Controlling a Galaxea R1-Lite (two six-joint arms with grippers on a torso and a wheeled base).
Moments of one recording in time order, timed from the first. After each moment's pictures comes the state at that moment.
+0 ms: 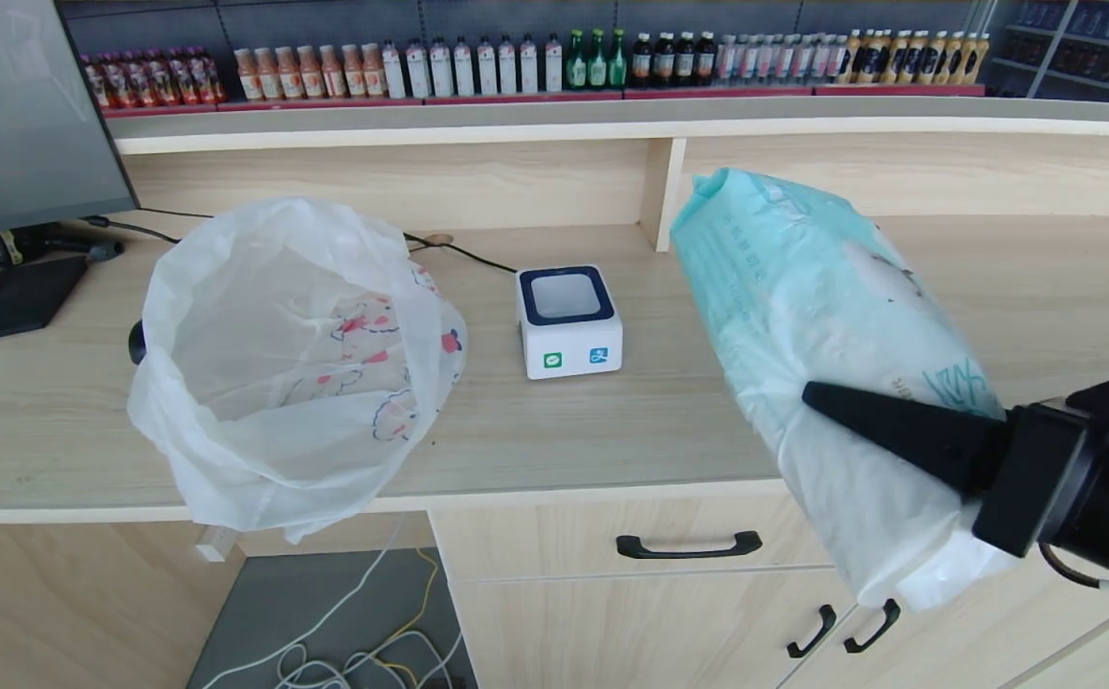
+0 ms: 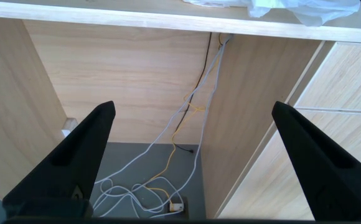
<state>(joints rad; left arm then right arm) 0.00 0.00 0.00 0.00 0.00 -0.01 0.81 1.19 -0.68 -0.40 -0.20 0.35</state>
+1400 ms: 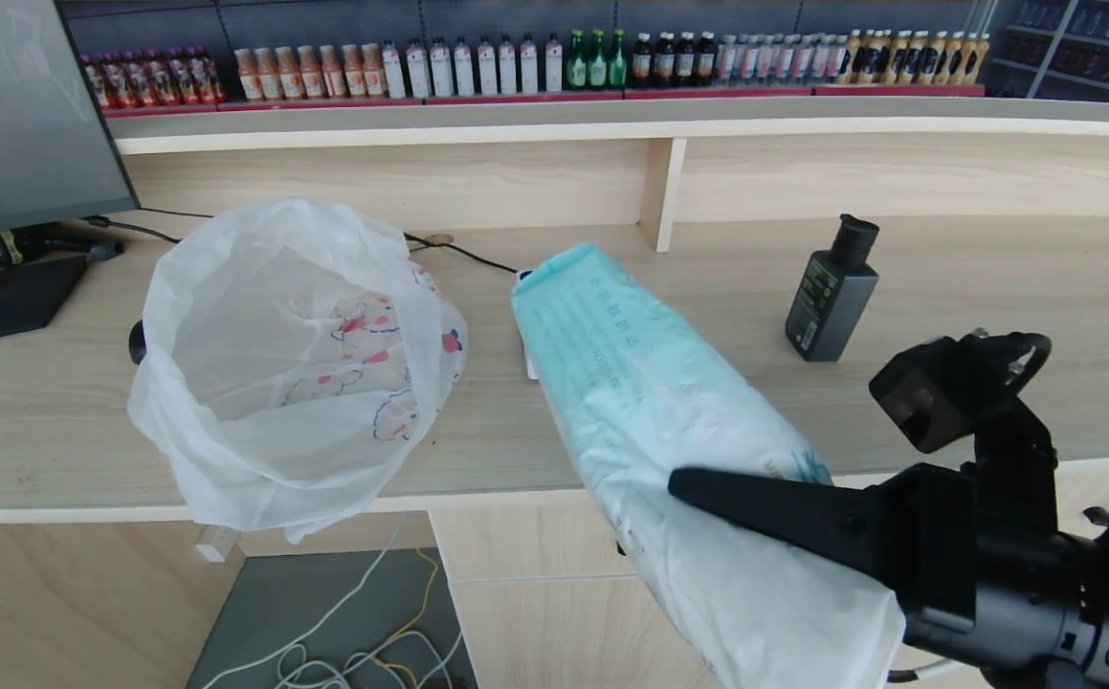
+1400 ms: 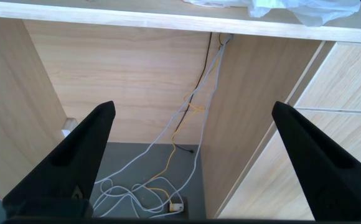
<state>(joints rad) 0.00 0.00 0.00 0.00 0.00 -0.01 0.81 1.42 -0.46 -1.02 0.36 1.03</state>
